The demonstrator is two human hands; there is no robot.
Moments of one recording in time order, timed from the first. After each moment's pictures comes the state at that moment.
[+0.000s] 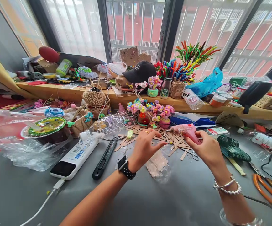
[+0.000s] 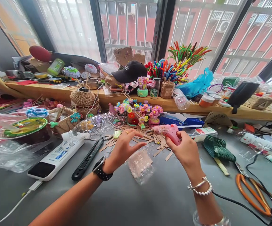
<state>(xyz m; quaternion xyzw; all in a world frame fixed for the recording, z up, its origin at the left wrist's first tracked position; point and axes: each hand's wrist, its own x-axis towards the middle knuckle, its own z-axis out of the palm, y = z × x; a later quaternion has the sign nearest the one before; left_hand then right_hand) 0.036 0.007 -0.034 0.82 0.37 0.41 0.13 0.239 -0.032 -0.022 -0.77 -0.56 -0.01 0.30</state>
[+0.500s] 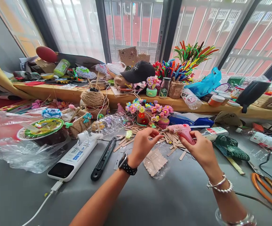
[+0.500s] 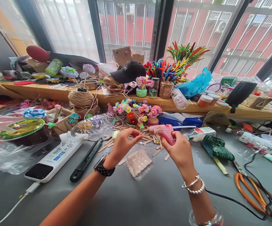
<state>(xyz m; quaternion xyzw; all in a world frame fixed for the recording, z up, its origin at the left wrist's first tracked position) 0.042 0.019 -0.038 0.79 0.38 0.44 0.19 0.228 -0.029 -0.028 -0.76 -0.57 0.01 0.32</state>
